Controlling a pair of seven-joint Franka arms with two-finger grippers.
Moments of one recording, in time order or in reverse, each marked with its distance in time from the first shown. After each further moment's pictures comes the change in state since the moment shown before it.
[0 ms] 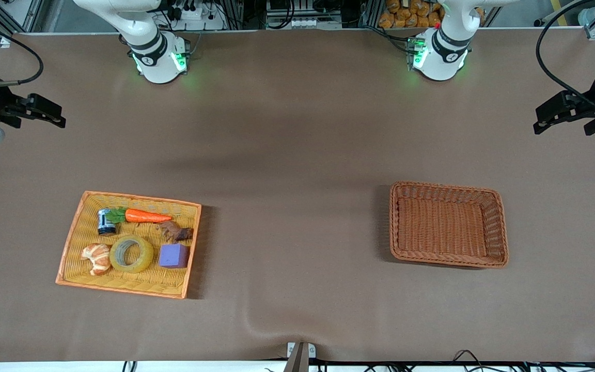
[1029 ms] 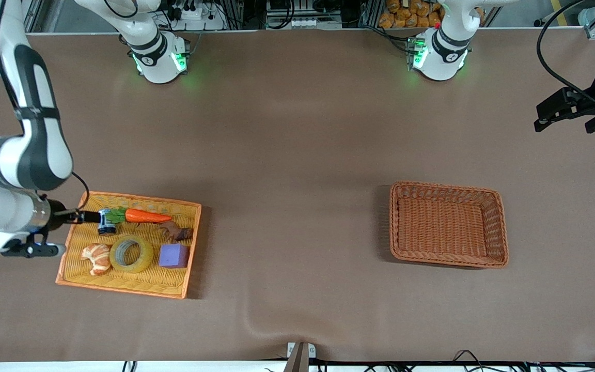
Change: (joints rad) left arm 0.000 -0.005 -0.001 0.004 0.000 -0.009 0.000; right arm -0.058 0.550 0.004 0.083 -0.082 0.503 -0.083
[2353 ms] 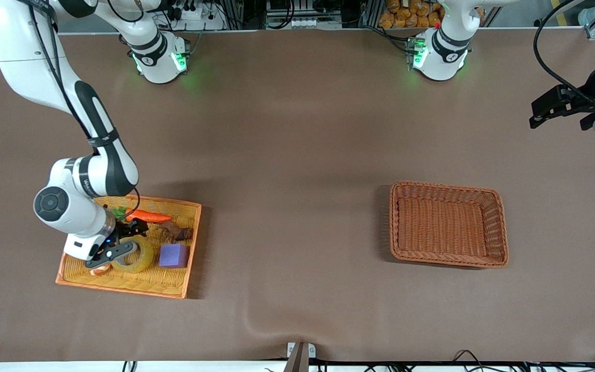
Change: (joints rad) left arm -0.007 0.000 -0.005 0.000 0.000 -0.029 0.000; right arm 0.085 0.080 0.010 -0.227 -0.017 0.452 -0.290
